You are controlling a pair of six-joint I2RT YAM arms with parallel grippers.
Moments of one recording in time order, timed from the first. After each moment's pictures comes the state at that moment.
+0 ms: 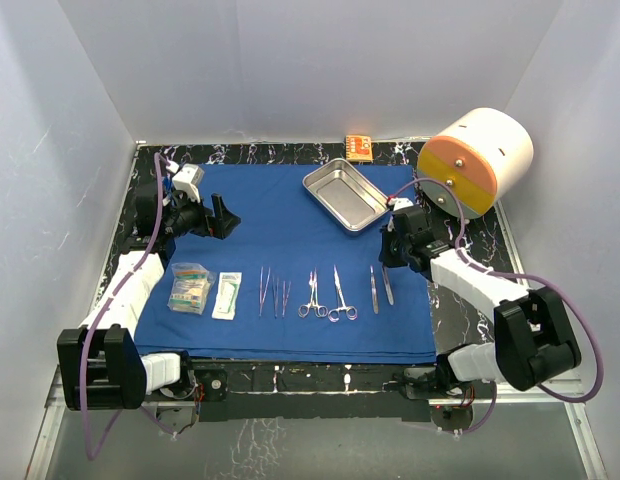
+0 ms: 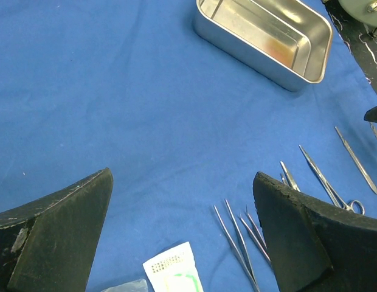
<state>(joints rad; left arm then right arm) 0.01 1.22 0.82 -0.10 0.59 -0.04 0.35 1.32 0.74 -0.25 -0.01 0.24</state>
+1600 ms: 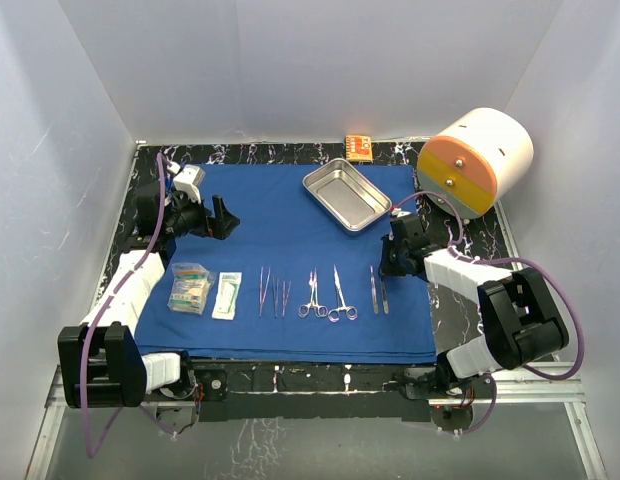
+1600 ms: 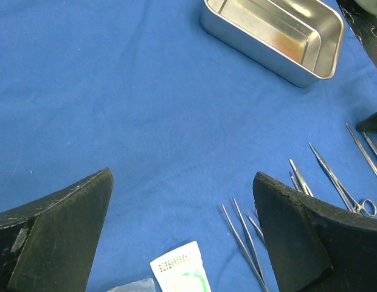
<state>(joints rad) 0.01 1.23 0.82 -0.10 0.58 -0.01 0.33 1.44 0.68 -0.19 -0.03 0.37</state>
